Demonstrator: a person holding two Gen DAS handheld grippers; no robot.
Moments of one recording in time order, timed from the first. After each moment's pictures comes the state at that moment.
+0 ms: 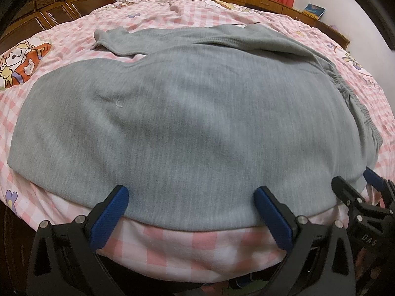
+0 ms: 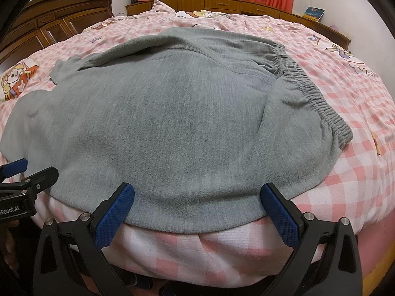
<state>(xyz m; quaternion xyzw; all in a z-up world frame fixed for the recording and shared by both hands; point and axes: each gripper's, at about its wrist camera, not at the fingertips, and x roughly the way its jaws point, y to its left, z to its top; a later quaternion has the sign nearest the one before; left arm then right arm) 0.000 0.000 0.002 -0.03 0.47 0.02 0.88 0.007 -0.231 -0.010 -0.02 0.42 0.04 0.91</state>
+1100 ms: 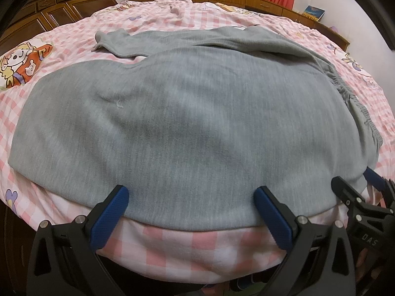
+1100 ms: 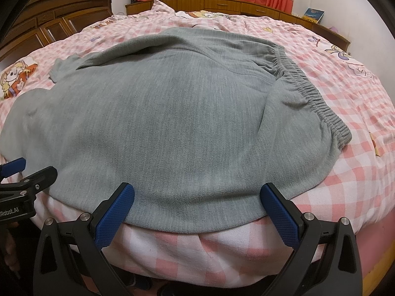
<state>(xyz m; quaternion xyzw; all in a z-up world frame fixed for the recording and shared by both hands) -0.003 -0.001 0.003 -0.03 0.46 0.02 0.89 0.007 -0.229 -0.010 -0.03 0.42 0.04 0.91</state>
